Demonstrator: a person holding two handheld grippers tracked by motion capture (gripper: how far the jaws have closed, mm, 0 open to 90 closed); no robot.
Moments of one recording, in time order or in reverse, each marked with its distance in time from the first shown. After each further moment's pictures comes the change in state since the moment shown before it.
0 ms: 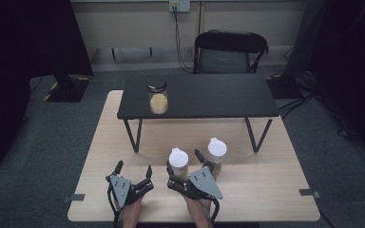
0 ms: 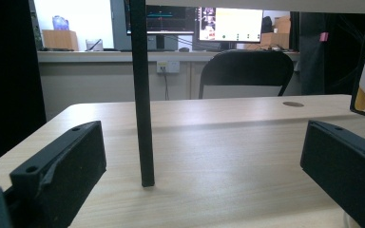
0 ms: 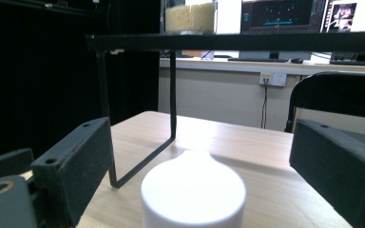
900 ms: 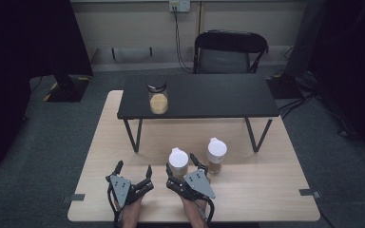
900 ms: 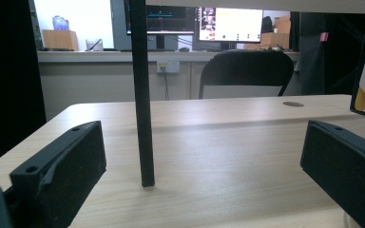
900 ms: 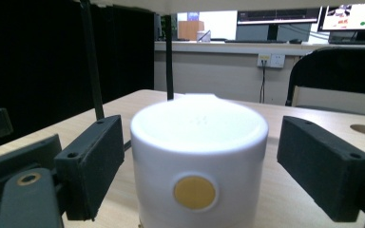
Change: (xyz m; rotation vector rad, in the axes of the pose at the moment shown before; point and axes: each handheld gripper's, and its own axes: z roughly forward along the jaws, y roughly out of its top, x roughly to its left) left arm 0.000 0.000 0.000 0.000 0.000 0.000; right arm 0.003 -0.038 0.013 0.059 -0.022 0.014
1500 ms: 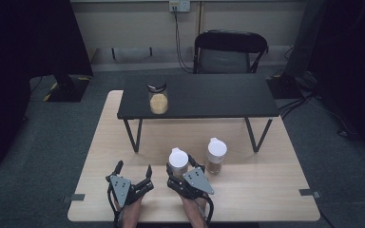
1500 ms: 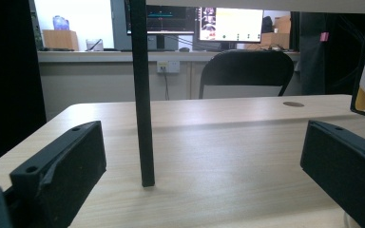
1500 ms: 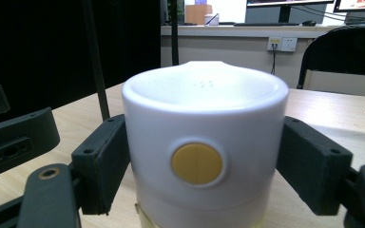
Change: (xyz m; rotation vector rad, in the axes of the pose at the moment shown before) left arm 0.000 0.000 0.000 0.000 0.001 0.000; right arm -0.003 -0.010 0.007 0.057 0.035 0.008
